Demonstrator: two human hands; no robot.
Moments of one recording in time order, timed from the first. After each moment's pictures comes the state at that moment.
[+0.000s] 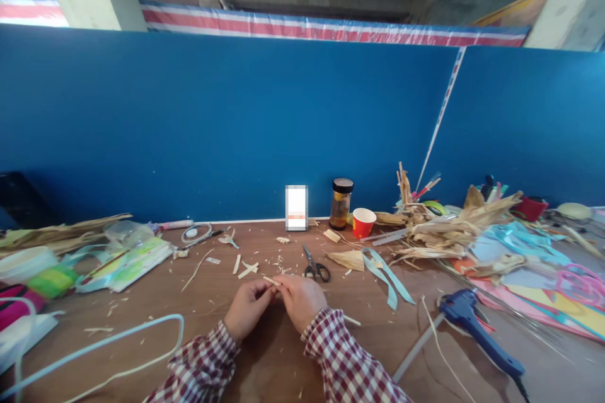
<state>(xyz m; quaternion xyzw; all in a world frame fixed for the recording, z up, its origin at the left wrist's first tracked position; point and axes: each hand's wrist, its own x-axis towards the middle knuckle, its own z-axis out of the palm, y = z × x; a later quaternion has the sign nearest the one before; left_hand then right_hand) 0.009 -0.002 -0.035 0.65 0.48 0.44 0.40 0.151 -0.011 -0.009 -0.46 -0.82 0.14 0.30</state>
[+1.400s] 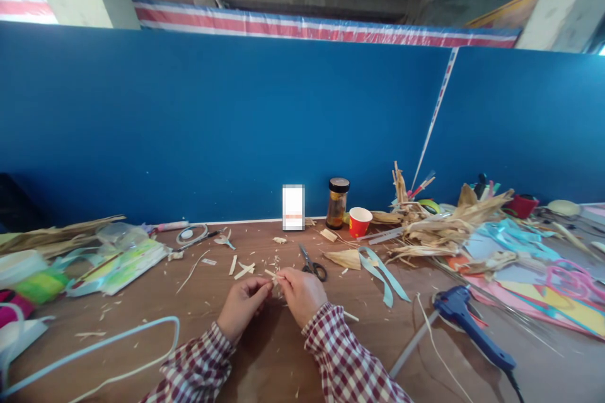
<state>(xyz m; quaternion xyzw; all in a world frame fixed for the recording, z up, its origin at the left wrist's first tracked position) 0.012 -0.004 -0.036 0.55 0.51 0.45 0.48 0.161 -0.008 -0.002 -0.48 -0.80 0.14 0.33</state>
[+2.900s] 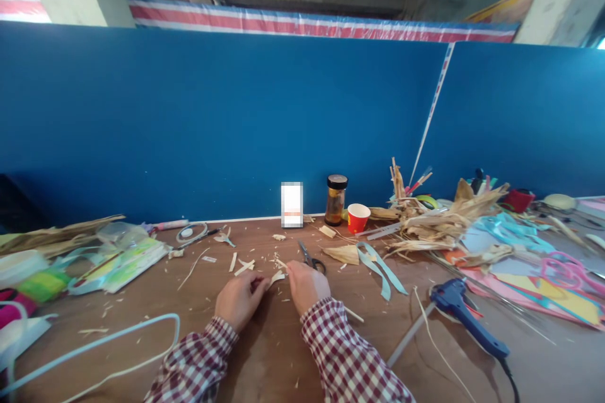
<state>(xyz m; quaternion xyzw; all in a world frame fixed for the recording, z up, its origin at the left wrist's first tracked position) 0.002 -0.008 -0.010 0.70 0.67 0.22 0.09 0.166 0.000 -0.019 -0.57 -0.77 0.01 0.29</state>
